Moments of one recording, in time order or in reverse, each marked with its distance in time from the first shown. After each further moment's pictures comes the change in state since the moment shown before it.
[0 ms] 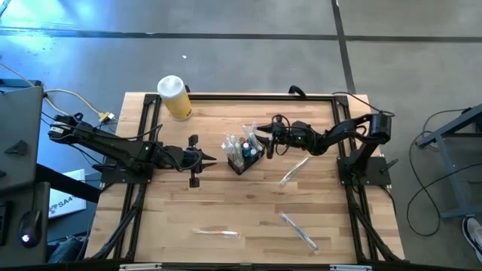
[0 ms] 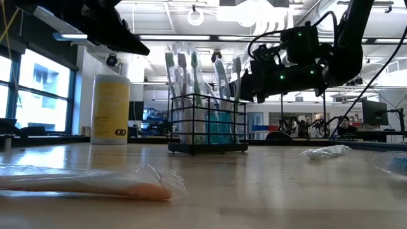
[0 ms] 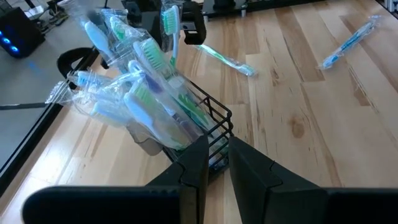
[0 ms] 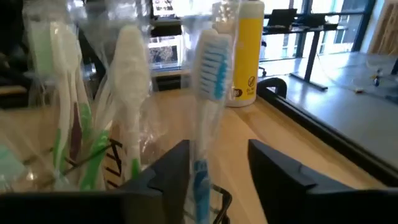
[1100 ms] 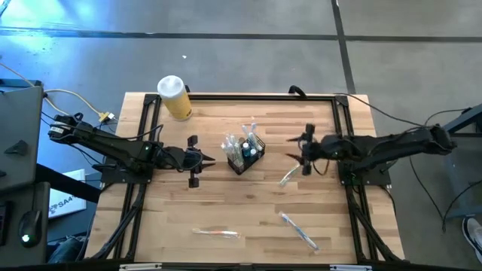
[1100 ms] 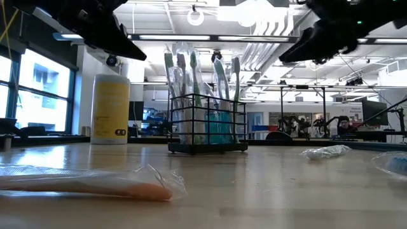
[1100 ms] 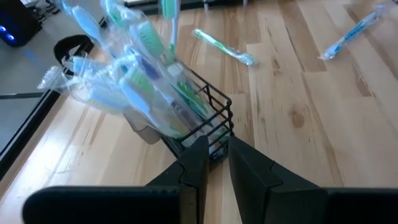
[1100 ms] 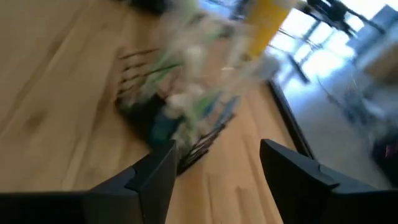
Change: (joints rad) left arm 0.000 0.000 0.000 -0.042 0.000 -0.029; right arm 0.356 -0.911 0.000 -1.252 0.343 -0.322
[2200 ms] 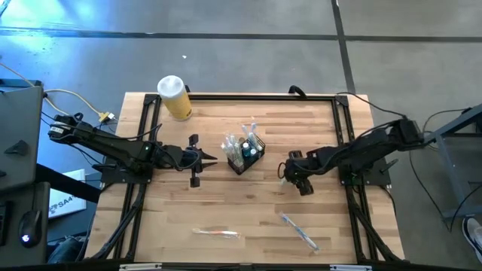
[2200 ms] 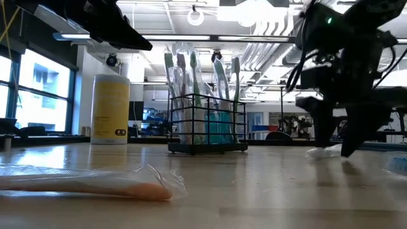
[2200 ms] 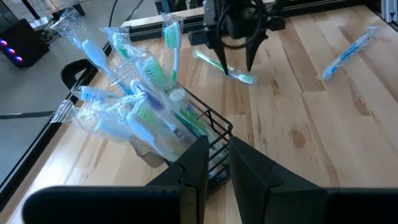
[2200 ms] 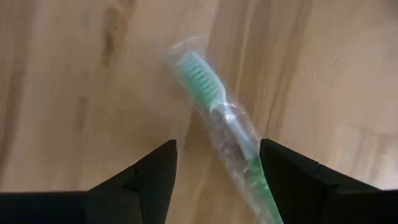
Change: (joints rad) left arm 0.000 0.000 0.000 0.083 -0.003 0.054; right arm 0.060 0.603 0.101 -0.305 -0.277 0.195
